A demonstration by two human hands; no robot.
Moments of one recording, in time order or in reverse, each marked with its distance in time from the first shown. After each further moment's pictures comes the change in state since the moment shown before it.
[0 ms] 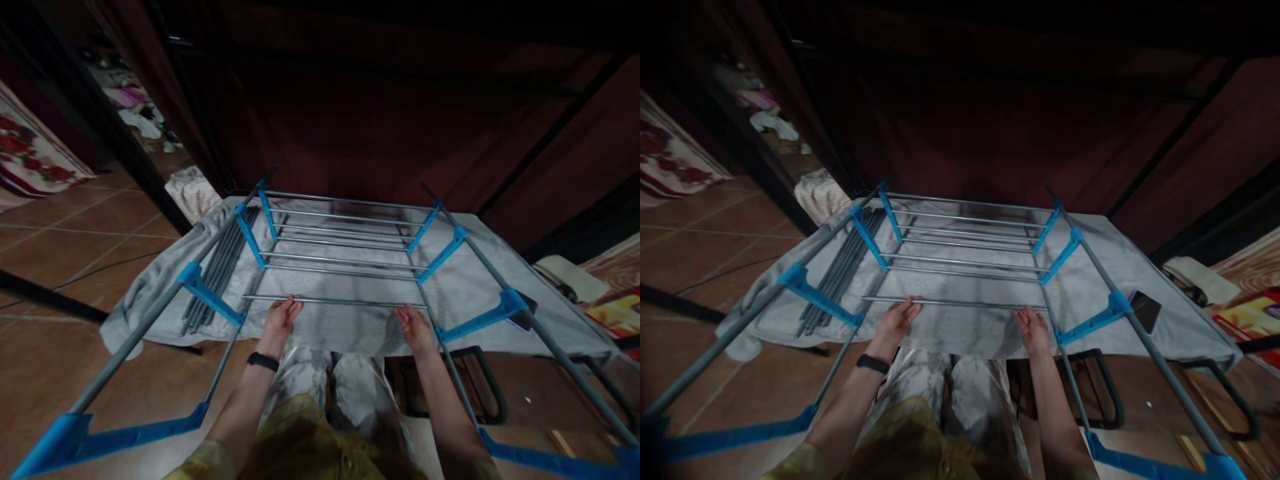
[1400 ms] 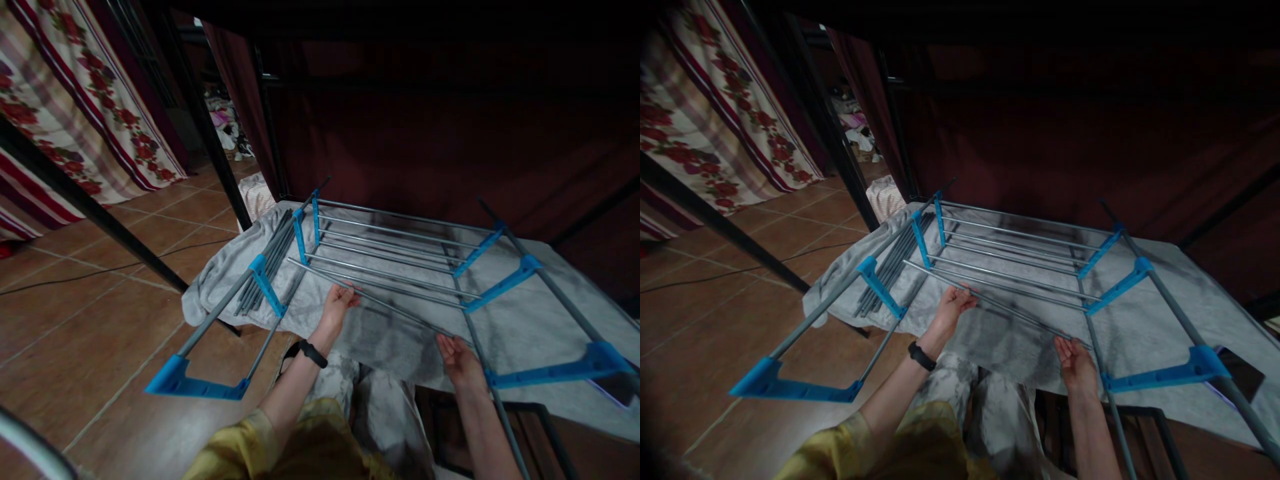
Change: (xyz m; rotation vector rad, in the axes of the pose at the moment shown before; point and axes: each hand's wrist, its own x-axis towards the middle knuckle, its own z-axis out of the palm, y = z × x) left_hand -0.045 -0.004 0.052 0.199 -0.403 0.295; right_hand 0.013 0.001 -0.015 -0.043 0.110 0.086
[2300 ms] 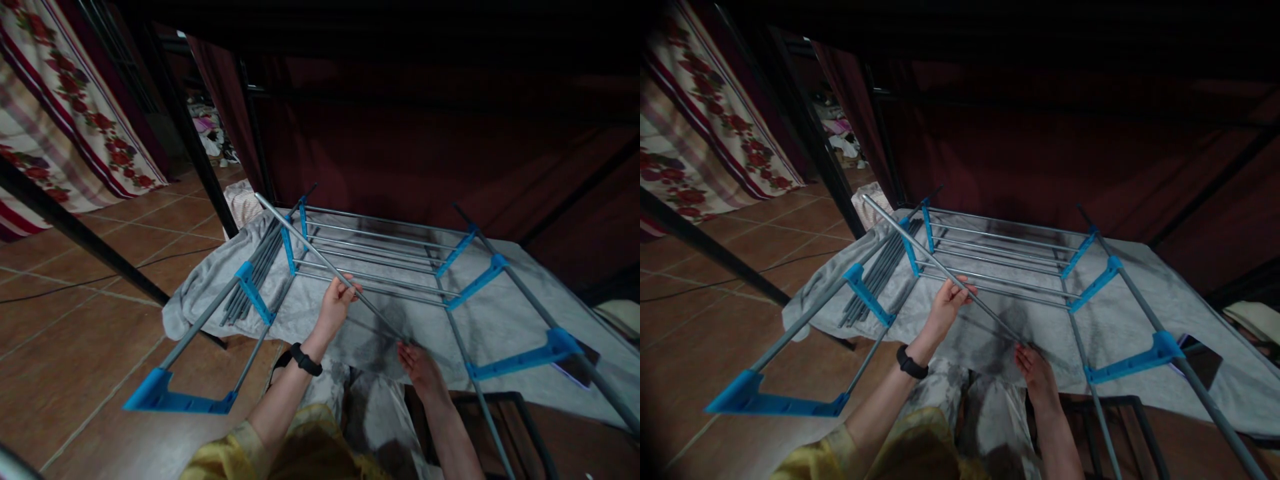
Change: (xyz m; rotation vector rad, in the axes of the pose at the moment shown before) left_hand -0.015 0.032 0.042 0.094 -0.121 0.118; right_hand -0.074 0.038 0.021 -0.160 -0.171 0.166
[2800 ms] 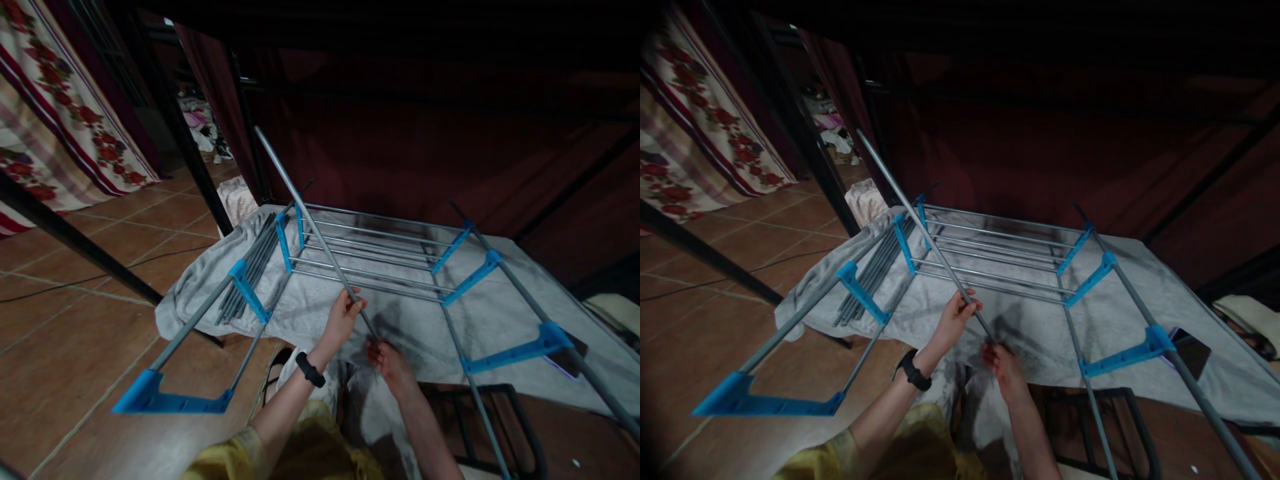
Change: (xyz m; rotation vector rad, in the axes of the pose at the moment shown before) left_hand -0.016 -0.043 0.002 0.117 -0.051 -0.014; right_hand -0.031 0.032 0.053 -0.052 -0.190 0.089
